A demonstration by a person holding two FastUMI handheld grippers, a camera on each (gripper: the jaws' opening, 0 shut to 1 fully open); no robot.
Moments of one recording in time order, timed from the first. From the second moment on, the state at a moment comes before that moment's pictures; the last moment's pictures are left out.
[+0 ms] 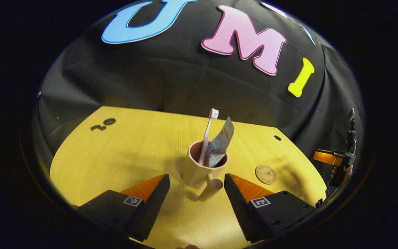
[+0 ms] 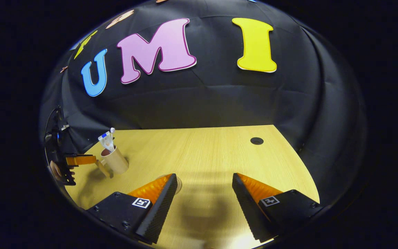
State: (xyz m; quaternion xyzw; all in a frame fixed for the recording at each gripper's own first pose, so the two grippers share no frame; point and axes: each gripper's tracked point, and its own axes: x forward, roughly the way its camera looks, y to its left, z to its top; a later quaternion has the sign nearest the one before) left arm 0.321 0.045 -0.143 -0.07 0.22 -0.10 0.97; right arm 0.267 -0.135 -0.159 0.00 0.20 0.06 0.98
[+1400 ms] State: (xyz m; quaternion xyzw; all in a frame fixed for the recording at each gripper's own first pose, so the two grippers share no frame) left arm 0.354 0.021 -0.213 -0.02 0.53 -0.01 0.85; right arm 0.212 -0.196 -0.199 0.05 0.27 0.04 0.96
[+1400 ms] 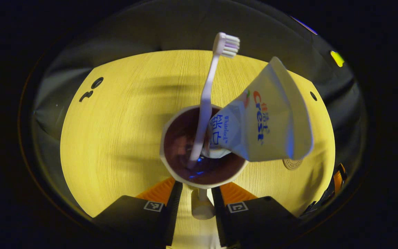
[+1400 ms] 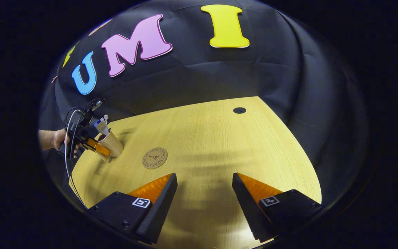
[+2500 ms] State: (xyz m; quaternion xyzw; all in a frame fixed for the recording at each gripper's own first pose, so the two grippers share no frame) left arm 0.352 -0.035 -0.181 0.05 0.49 -0.08 0.87; right arm 0.203 -0.199 -0.195 0.05 0.28 0.03 0.96
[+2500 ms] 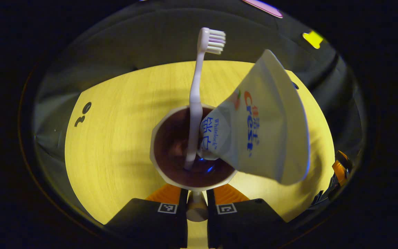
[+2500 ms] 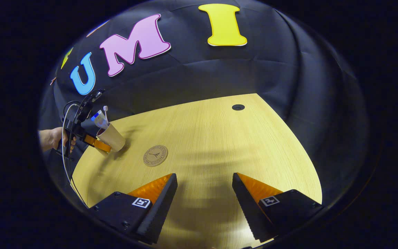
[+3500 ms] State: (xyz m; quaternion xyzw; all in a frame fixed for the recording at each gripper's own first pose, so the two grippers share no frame) left arm 0.346 -0.202 -0.221 0.13 0.52 -0.20 0.82; right arm 0.182 -0.211 -0.184 0.08 0.27 0.03 0.96
